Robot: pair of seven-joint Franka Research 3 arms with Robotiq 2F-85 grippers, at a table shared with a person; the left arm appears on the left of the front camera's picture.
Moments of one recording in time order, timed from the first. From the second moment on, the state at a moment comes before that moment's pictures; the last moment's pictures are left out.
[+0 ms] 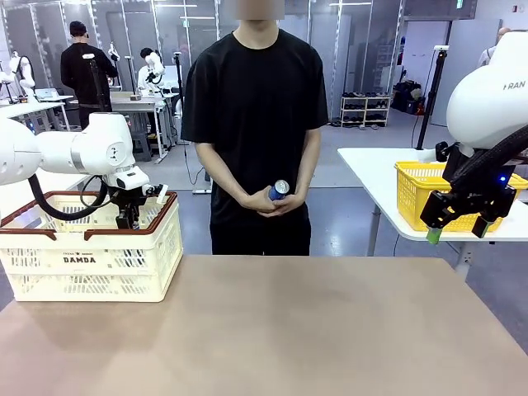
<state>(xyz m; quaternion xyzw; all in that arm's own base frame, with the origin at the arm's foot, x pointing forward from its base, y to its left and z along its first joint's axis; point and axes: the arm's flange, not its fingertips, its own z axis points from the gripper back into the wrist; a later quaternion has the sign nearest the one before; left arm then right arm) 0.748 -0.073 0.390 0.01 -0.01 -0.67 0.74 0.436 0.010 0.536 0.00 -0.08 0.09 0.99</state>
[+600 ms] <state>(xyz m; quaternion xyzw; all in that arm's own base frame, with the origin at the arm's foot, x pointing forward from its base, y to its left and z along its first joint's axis) 0.742 -0.069 0.387 0.01 -0.01 -0.68 0.73 0.436 0.010 0.536 0.00 -0.08 0.09 0.99</state>
